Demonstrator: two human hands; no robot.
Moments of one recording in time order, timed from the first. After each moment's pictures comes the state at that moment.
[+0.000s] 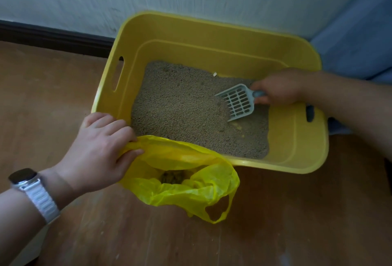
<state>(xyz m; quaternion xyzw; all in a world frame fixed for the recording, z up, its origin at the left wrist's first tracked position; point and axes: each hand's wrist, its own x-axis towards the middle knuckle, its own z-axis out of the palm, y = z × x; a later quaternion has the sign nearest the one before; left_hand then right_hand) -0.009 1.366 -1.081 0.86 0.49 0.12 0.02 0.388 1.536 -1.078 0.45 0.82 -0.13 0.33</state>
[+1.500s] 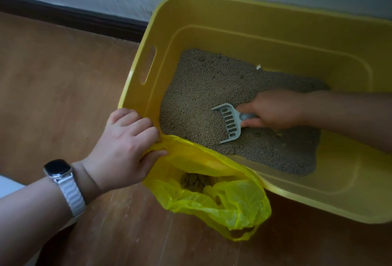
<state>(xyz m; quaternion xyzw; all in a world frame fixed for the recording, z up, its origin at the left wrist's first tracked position) -0.004 1.366 -1.077 0.86 0.50 0.09 0.01 0.304 1.525 -1.137 0.24 0.92 -0.18 0.24</state>
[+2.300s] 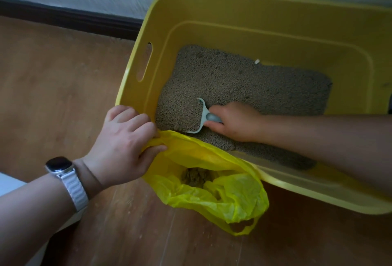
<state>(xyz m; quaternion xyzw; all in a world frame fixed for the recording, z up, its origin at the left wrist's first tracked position) -0.001 1.365 -1.078 0.86 0.50 0.09 -0.01 0.247 1.469 -1.165 0.38 0.88 -0.28 0.04</state>
